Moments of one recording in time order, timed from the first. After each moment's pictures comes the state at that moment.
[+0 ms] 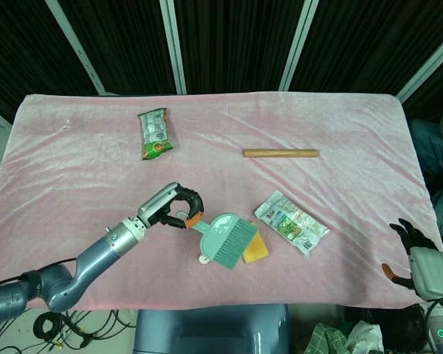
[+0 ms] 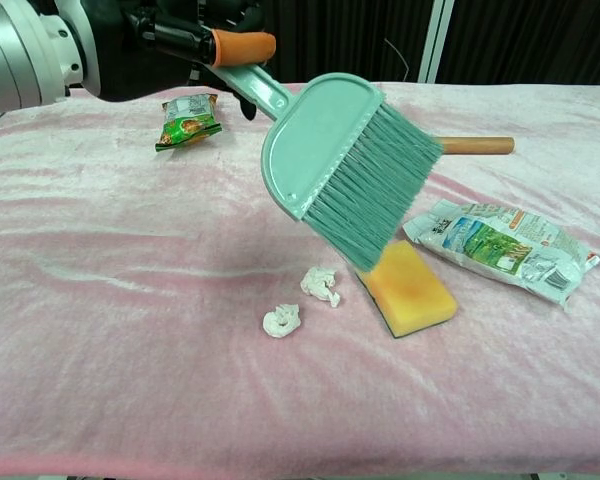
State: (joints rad) left arm -0.80 -1.34 -0.29 -1.71 1.46 0.76 -0.96; right arm 0.10 -1.03 0.04 -1.72 -1.36 1.31 0.02
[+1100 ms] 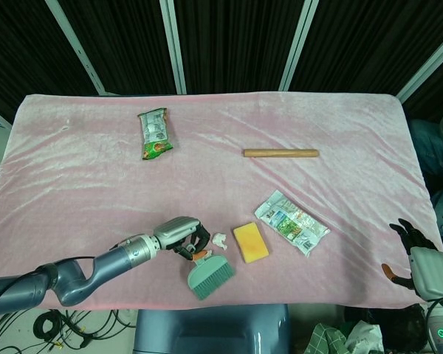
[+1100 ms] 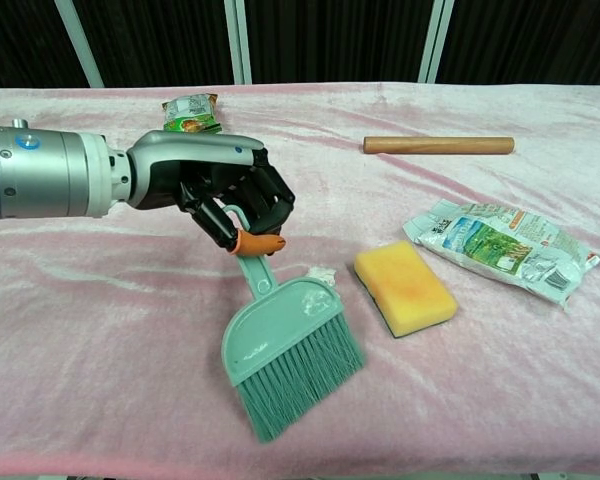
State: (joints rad) left arm -0.92 -1.44 -0.11 -1.55 1.54 0.63 -0.64; right arm 0.10 -1.03 0.04 -1.72 -1.36 1.30 0.03
